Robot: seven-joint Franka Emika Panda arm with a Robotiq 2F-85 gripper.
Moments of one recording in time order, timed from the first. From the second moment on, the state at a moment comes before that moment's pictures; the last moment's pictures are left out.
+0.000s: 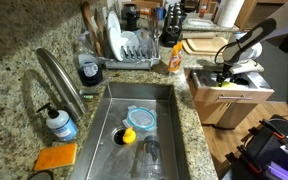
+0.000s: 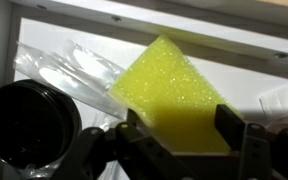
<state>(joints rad) -0.23 0.63 -0.20 -2.03 0.01 2.48 -0.01</state>
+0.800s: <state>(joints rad) -0.23 0.62 -0.18 -2.01 0.01 2.48 -0.01</state>
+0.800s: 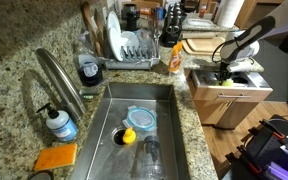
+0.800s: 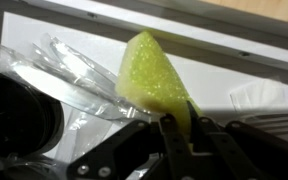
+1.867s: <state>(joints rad) -0.20 0.08 -0.24 -2.19 0.01 2.49 0.08</state>
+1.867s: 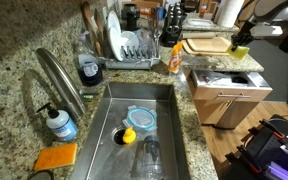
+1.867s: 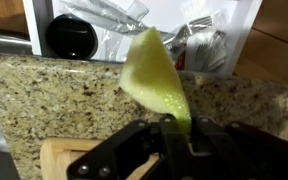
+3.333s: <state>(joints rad) -0.33 0.49 -0.26 -1.61 0.37 2.49 0.25</state>
